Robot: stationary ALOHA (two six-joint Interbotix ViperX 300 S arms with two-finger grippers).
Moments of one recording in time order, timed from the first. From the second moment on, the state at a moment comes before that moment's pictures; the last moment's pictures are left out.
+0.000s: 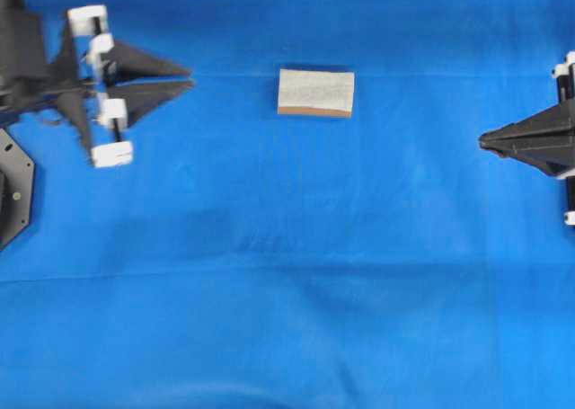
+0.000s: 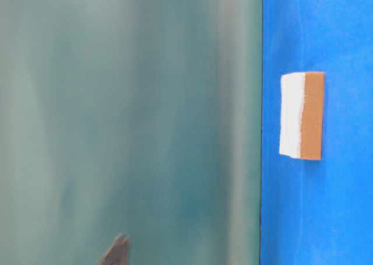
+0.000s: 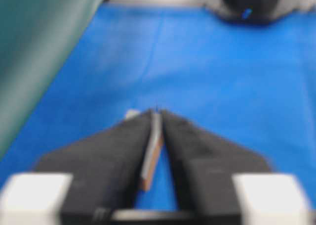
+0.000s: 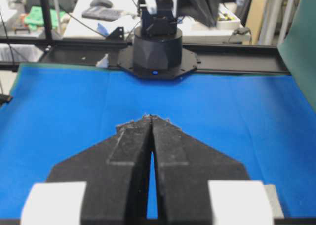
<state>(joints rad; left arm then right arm) 0.23 -0.56 1.04 -0.02 -0.38 0.12 0.00 -0.95 1.17 -0.01 -0.24 -0.01</state>
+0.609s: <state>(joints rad) 0.31 0.08 0.71 -0.02 -0.27 0.27 0.00 -0.93 1.17 -0.01 -0.24 -0.01</state>
